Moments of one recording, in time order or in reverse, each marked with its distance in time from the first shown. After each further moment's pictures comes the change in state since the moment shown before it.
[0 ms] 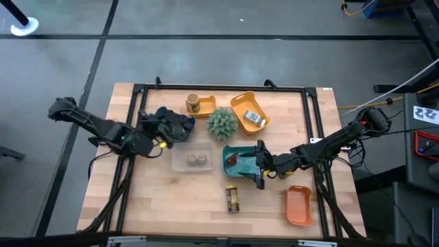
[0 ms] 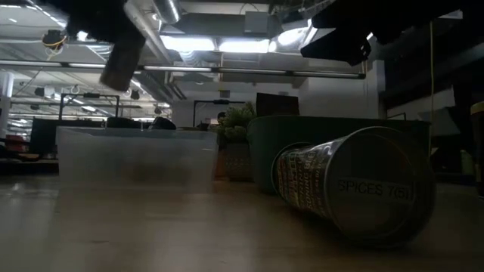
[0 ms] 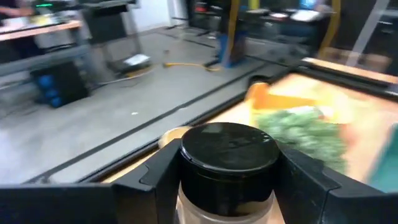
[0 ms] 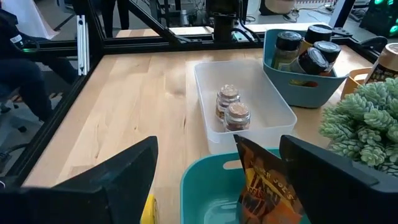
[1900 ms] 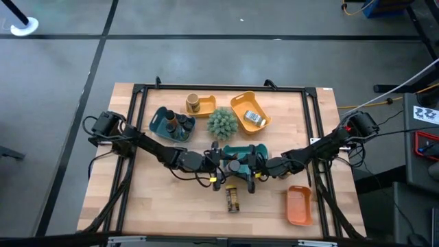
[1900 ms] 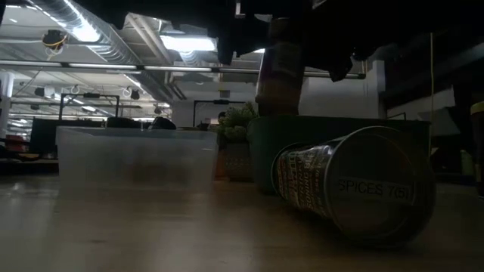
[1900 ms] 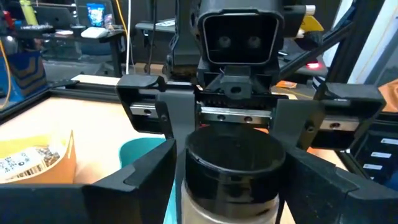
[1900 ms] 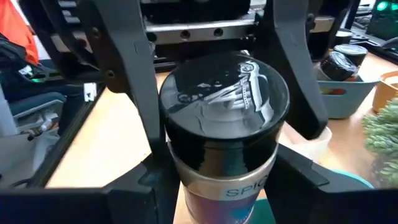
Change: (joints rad) left arm 0.104 0.910 0.212 1.259 0.833 0.500; right arm -0.002 0.202 0.001 0.308 -0.015 0.032
